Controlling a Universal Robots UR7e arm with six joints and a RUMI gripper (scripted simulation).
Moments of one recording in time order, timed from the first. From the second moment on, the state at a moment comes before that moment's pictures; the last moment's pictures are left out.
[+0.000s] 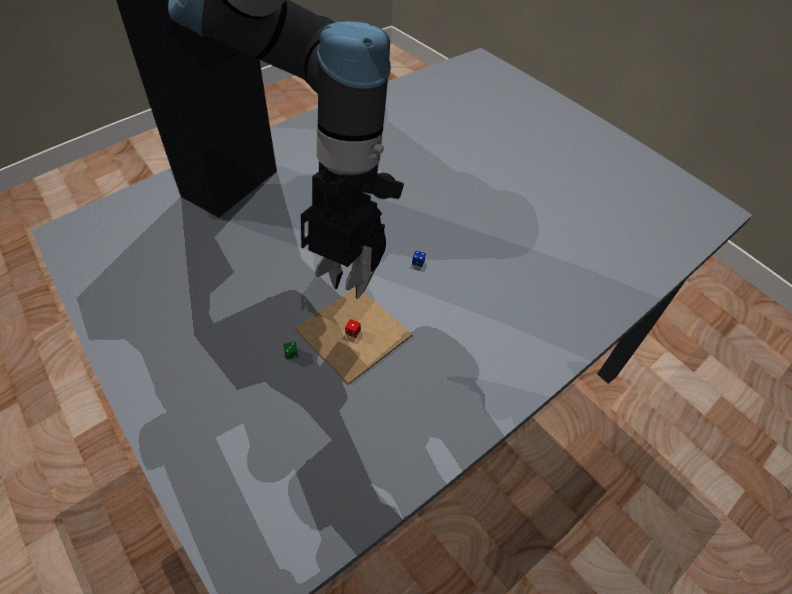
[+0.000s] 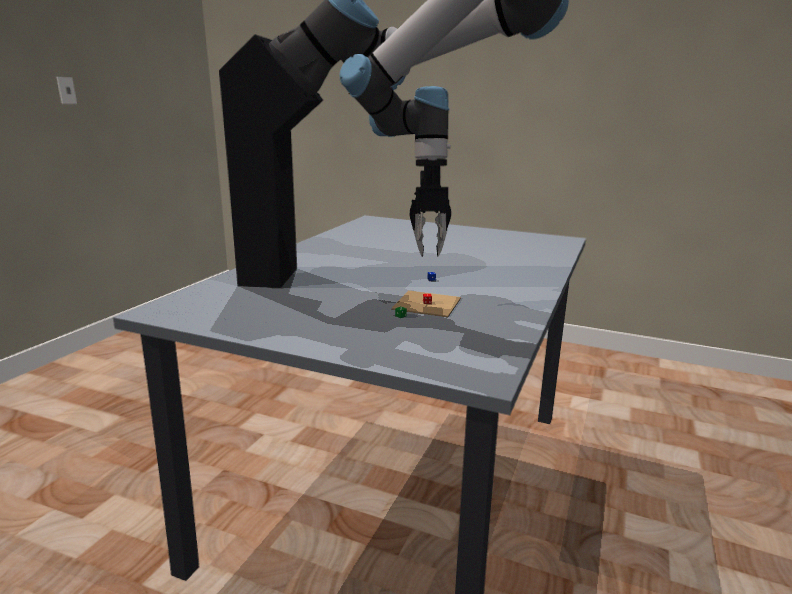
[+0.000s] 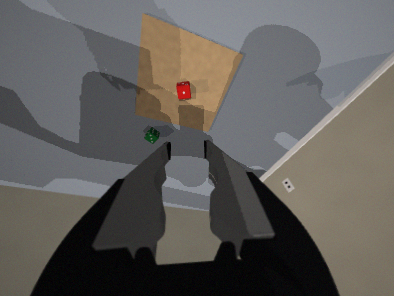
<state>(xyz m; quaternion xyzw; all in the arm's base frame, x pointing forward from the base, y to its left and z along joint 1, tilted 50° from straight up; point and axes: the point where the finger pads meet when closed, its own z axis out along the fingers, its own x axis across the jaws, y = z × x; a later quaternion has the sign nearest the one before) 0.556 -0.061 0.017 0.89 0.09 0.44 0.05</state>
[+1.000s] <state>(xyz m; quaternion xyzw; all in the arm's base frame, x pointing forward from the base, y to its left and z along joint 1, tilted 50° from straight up) 0.554 -0.059 0.015 0.90 0.14 0.42 -0.02</state>
